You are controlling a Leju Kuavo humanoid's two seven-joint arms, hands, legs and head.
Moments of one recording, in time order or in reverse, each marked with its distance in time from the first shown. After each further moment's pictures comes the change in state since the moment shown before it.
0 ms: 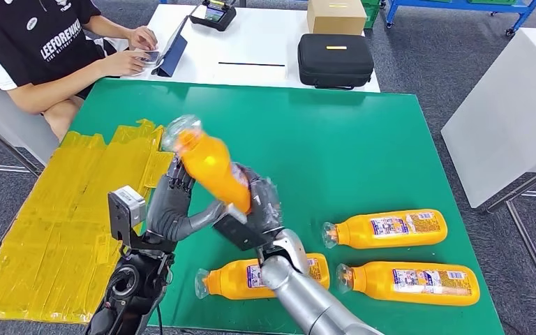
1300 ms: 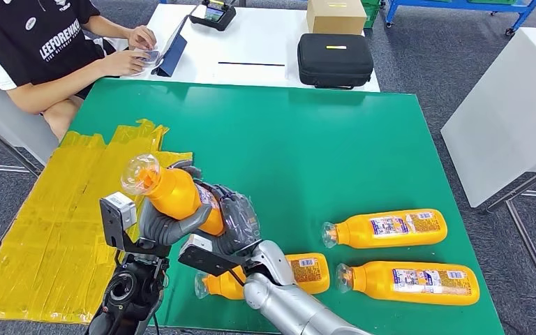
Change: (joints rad) left arm 0.036 0.011 0.022 0.036 0.029 0.062 -0.034; right arm -0.024 0.021 0.188 0.086 0.008 -0.040 0.044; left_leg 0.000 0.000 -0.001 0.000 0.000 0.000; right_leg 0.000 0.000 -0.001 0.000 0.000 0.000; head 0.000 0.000
